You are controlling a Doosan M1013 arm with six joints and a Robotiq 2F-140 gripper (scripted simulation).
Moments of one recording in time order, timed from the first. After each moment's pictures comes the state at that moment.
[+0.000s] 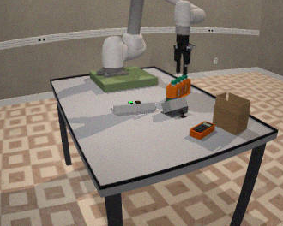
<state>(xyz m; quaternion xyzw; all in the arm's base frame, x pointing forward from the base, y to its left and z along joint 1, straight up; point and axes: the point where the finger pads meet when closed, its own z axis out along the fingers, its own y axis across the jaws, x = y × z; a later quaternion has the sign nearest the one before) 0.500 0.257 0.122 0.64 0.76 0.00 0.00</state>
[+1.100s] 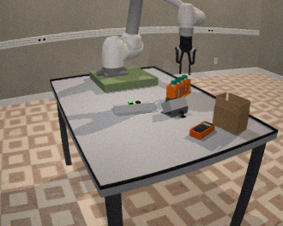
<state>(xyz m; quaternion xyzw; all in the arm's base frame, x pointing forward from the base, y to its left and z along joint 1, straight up) 0.473 0.301 0.108 0.38 0.92 0.00 0.00</state>
